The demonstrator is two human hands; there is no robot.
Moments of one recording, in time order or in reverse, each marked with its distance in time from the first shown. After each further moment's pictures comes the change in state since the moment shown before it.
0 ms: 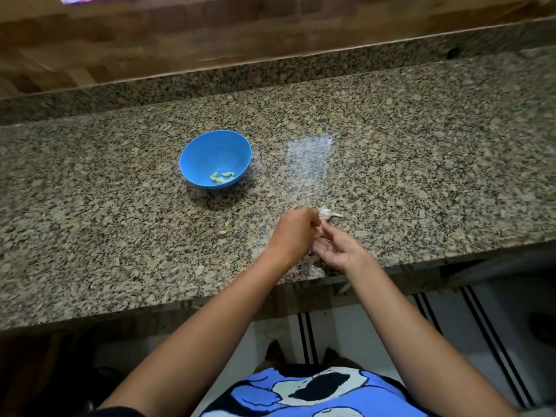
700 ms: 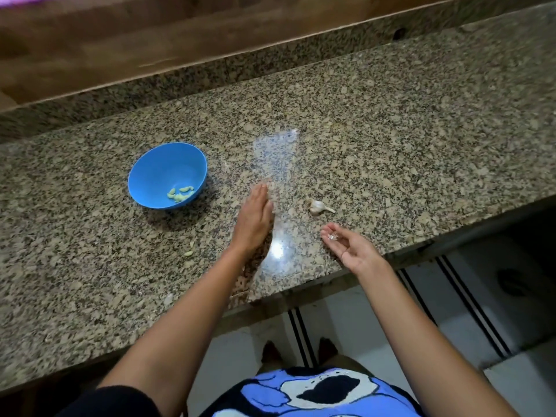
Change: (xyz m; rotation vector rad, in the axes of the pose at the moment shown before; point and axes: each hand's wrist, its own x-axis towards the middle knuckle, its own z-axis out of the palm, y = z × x) left_hand 0.064 -0.054 0.033 -0.105 0.007 0.036; right_hand -0.010 -0.037 -0.058 0.131 0.130 -0.213
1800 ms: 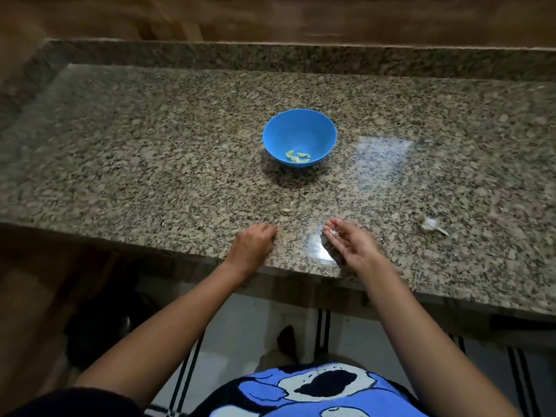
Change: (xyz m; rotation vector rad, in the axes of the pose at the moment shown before) left_hand -0.166 -0.099 -0.079 0.437 0.208 -0.023; right_hand -0.013 0.107 0.105 -0.396 -0.201 0.128
